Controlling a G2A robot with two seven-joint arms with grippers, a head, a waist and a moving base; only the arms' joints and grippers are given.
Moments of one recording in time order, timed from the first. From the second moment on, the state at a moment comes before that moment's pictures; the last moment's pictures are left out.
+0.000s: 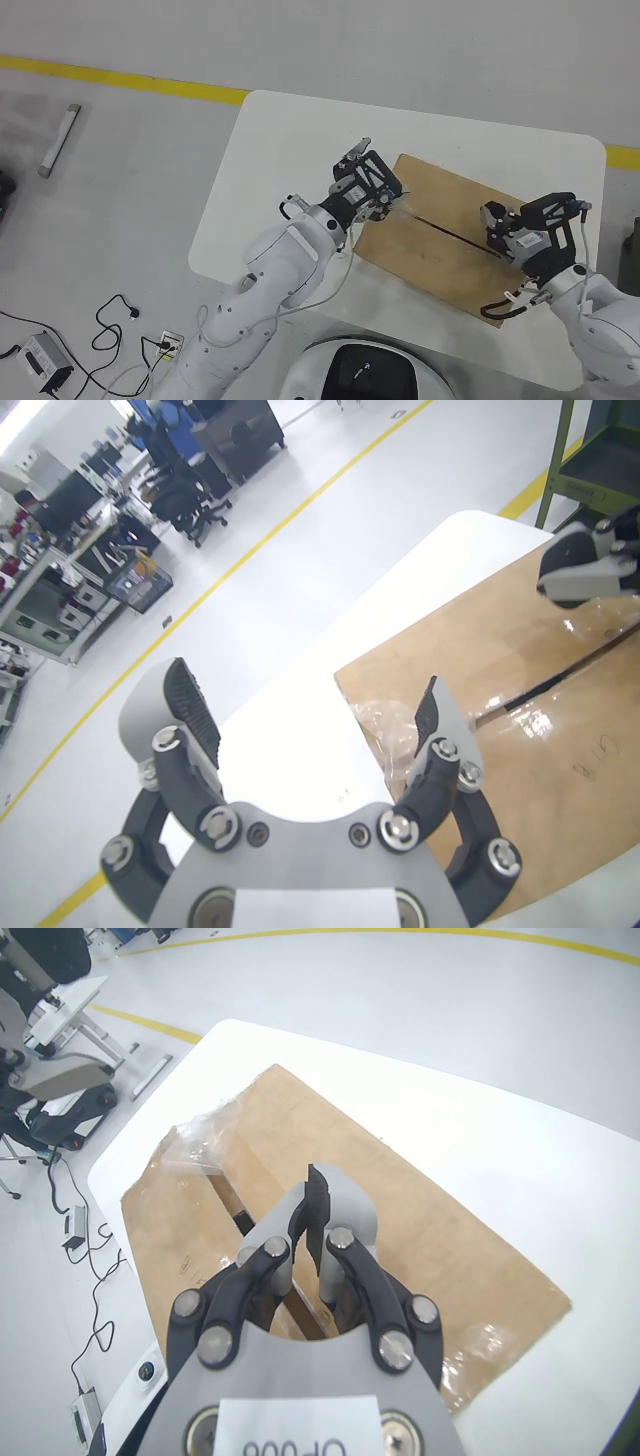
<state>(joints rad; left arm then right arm) 0.94 -1.45 -0.97 -1.80 1.64 -0.25 -0.43 -1.62 -0.99 1.81 -2.19 -0.78 -0.20 0.59</state>
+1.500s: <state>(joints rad) 0.80 -1.52 -0.86 -1.67 1.50 -0.25 -0.74 -1.56 -1.00 1.78 -2.13 -0.81 -0.20 0.57</state>
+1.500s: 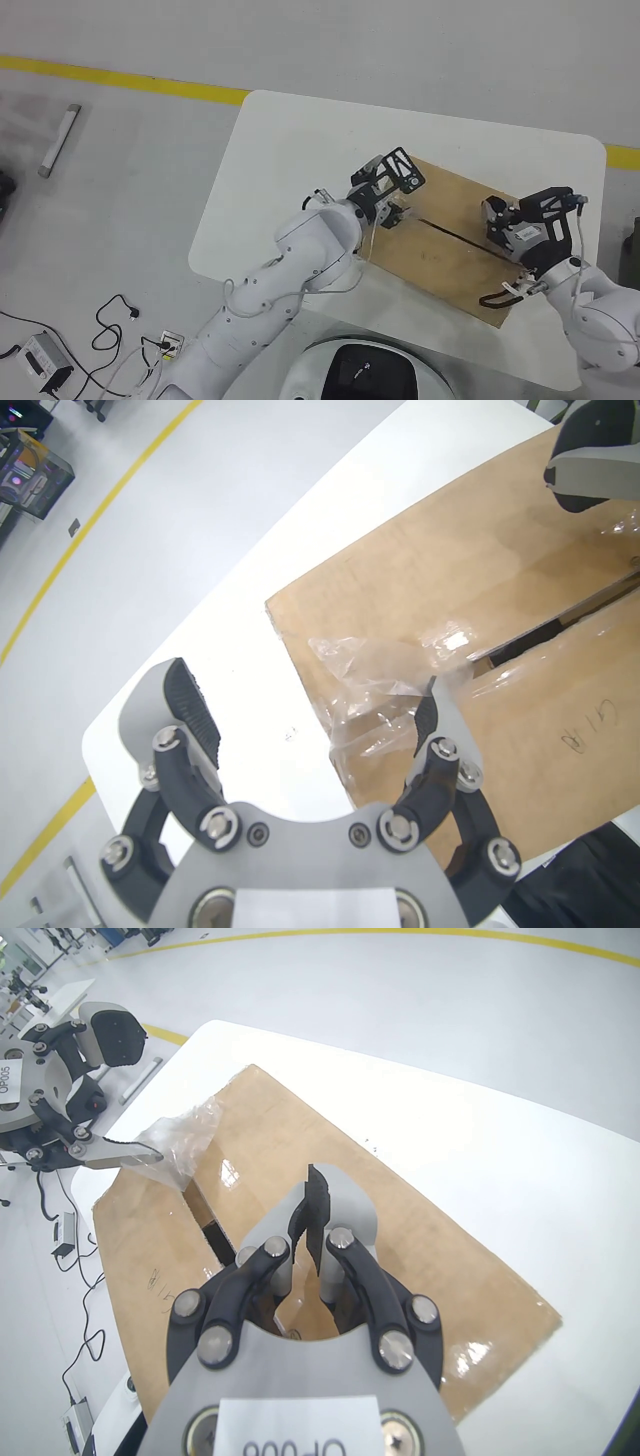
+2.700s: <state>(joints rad) 0.91 -1.51 -1.02 -1.92 1.35 -0.31 -0.79 -1.71 -1.00 1.96 -2.16 -0.63 -0.49 0.51</state>
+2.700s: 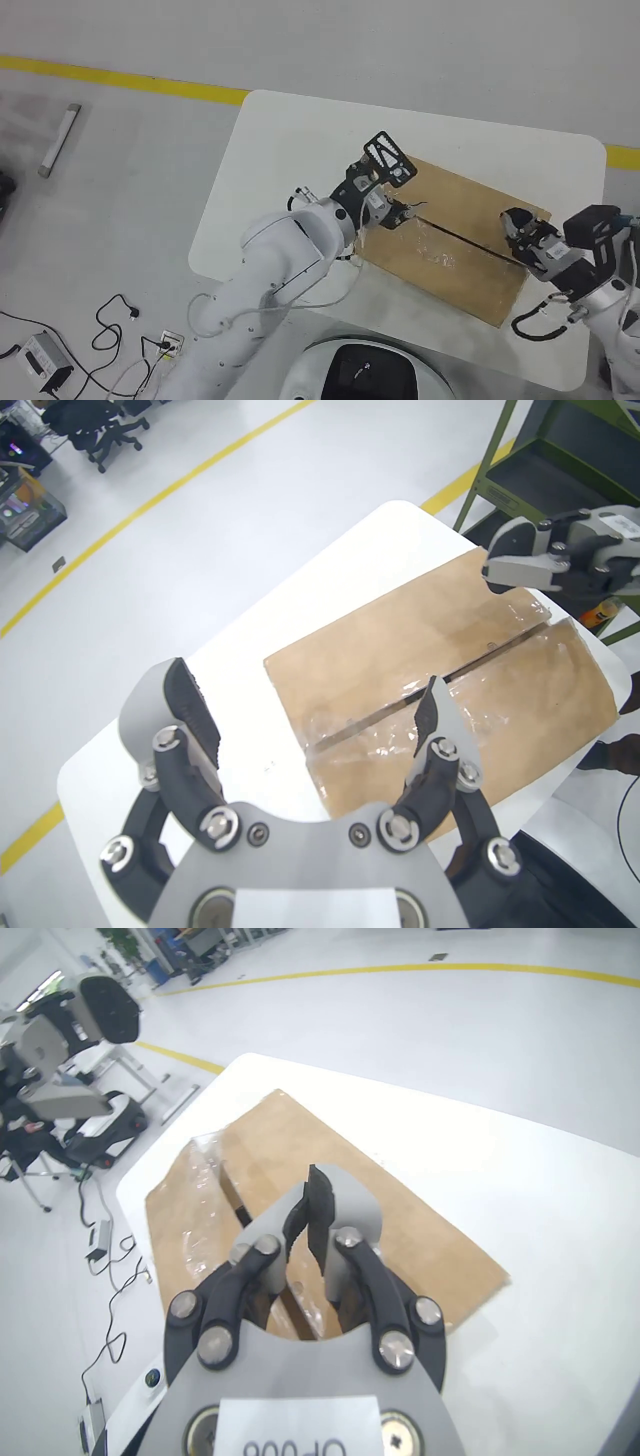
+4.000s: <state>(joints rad) 1.01 -1.49 -1.15 -2.05 1.34 -0.28 -0.84 -1.66 -0.98 1.69 -2.19 -1.24 -0.68 0.53</state>
